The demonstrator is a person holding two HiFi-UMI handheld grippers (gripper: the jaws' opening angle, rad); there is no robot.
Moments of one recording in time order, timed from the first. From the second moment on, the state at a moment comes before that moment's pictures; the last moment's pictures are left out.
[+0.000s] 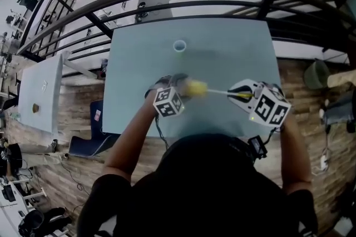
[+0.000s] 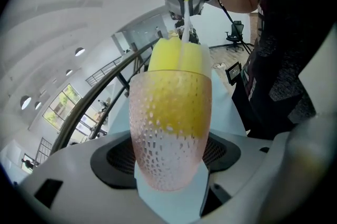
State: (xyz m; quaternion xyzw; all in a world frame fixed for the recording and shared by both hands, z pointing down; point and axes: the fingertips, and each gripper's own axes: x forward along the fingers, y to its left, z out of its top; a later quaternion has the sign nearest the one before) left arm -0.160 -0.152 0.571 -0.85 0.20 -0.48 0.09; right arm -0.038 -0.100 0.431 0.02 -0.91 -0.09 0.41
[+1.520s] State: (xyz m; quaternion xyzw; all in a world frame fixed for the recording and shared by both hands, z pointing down) left arm -0.019 -0.133 0.574 -0.81 0.25 -0.54 0.04; right arm 0.072 -0.116 0.464 -0.07 -0.92 -0.09 0.36
